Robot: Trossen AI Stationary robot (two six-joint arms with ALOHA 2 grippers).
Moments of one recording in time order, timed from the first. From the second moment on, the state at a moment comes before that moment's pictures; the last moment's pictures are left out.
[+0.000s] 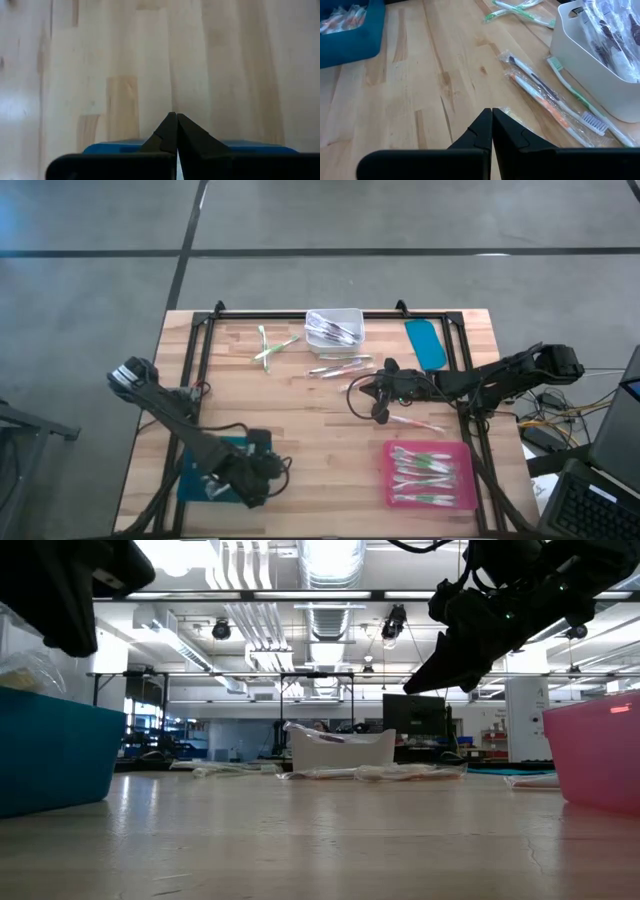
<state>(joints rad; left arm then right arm) -0.71 1.58 1.15 -0.74 -0.37 -0.57 0.02 1.26 0.50 0.22 0.24 0.26</state>
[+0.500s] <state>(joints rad) -0.70 1.58 1.15 -0.88 -0.28 -0.66 0.02 1.26 0.50 0.22 0.24 0.26</state>
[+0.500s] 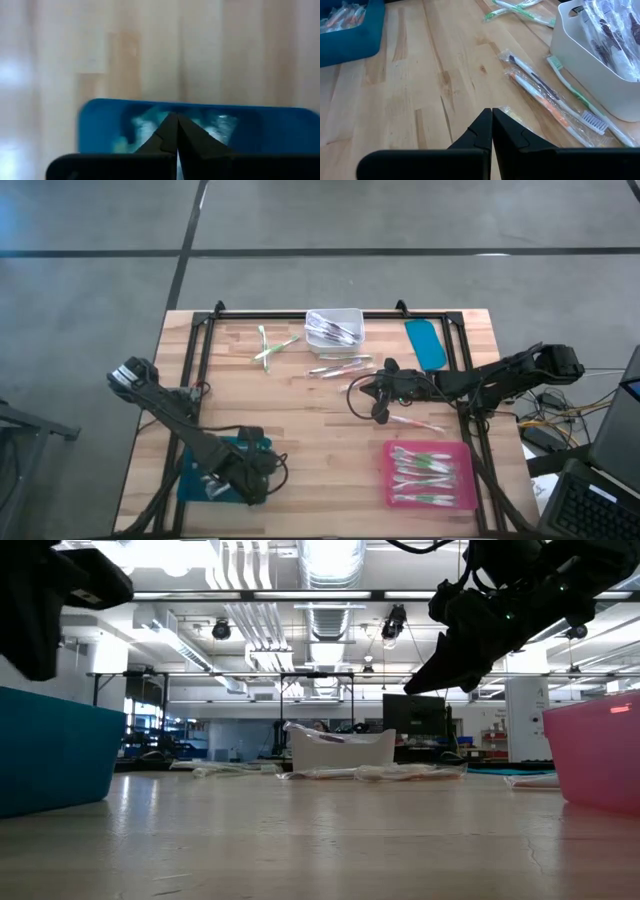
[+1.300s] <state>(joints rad) -0.17 1.51 1.15 -0.96 -0.79 -0.44 0.01 1.26 0.49 0.22 0.24 0.26</state>
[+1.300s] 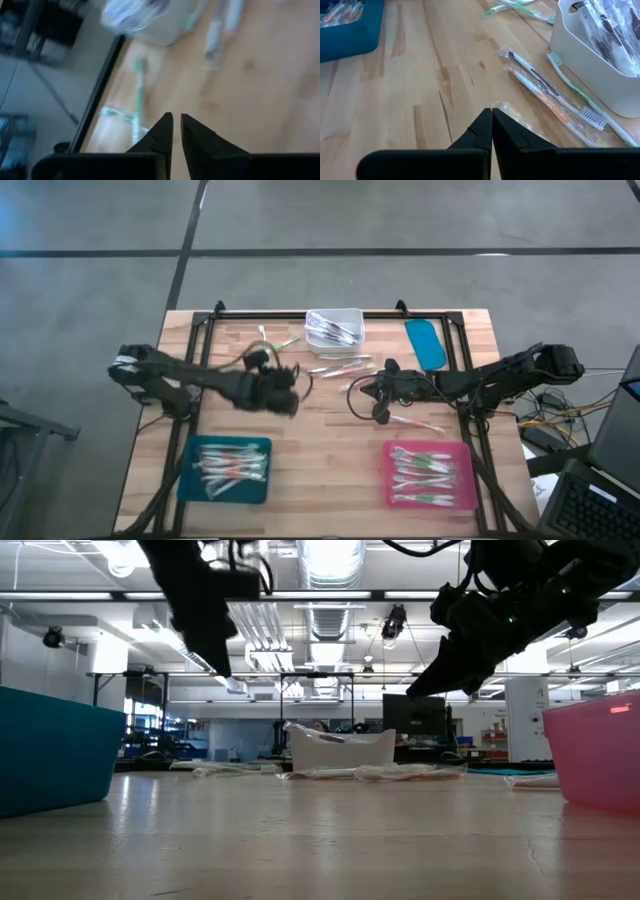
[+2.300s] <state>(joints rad) 0.53 1.50 1.15 -0.61 -0.55 -0.36 0.01 1.26 0.49 0.22 0.24 0.26</state>
